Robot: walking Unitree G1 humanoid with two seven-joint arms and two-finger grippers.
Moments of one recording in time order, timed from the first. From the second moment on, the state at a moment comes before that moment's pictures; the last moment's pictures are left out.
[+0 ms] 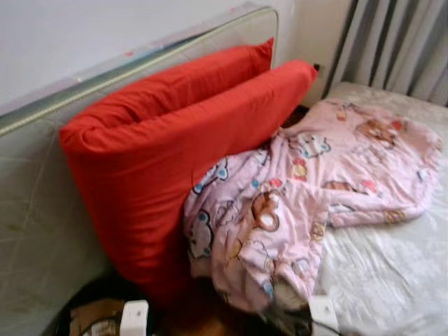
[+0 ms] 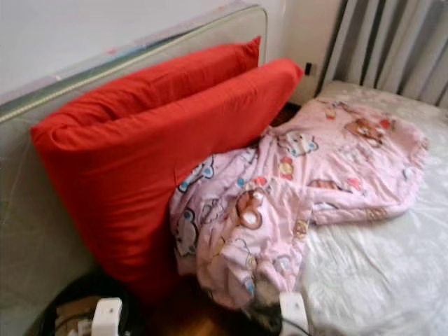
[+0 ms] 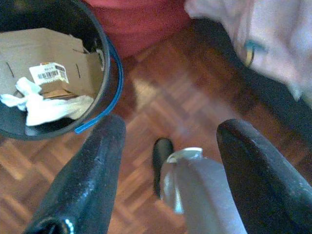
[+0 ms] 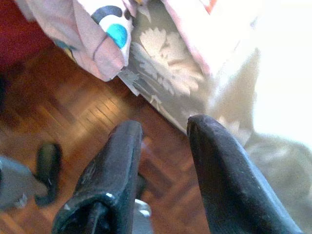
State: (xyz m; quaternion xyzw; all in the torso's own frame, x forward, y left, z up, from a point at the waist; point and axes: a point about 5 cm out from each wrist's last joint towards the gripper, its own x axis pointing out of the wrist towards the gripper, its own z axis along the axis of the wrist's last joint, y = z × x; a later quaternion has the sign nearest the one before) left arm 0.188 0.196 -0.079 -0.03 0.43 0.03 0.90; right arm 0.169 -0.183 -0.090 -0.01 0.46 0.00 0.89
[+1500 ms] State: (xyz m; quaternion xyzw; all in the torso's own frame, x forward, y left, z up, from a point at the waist) left arm 0.249 0.199 -0.008 -0.04 0.12 0.01 0.99; right arm 0.186 -0.172 -0.075 0.05 0.34 0.00 0.94
